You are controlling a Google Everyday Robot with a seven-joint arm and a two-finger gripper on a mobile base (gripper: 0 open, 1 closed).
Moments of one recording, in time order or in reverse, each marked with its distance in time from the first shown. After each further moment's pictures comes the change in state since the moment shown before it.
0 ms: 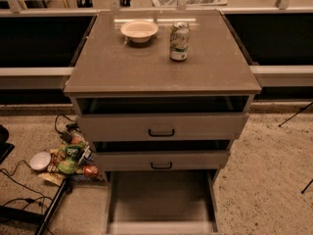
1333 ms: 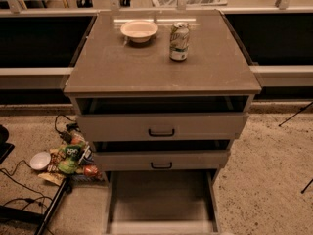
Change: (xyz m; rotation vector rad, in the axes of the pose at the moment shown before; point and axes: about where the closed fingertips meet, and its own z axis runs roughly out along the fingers) arm -0.029 0.010 0.121 -0.292 -0.164 -0.184
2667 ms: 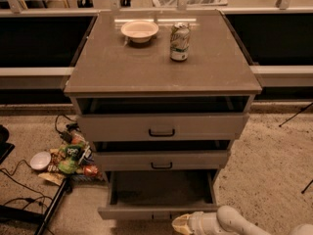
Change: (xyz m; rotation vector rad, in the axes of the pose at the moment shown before) arm -0.085 -0.095 -0.019 0.092 -0.096 -0.158
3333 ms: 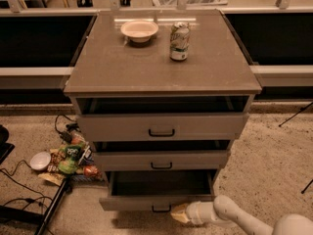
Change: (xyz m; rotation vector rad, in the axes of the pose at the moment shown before) arm -0.027 -0.044 0.007 0.041 -0.012 -0.004
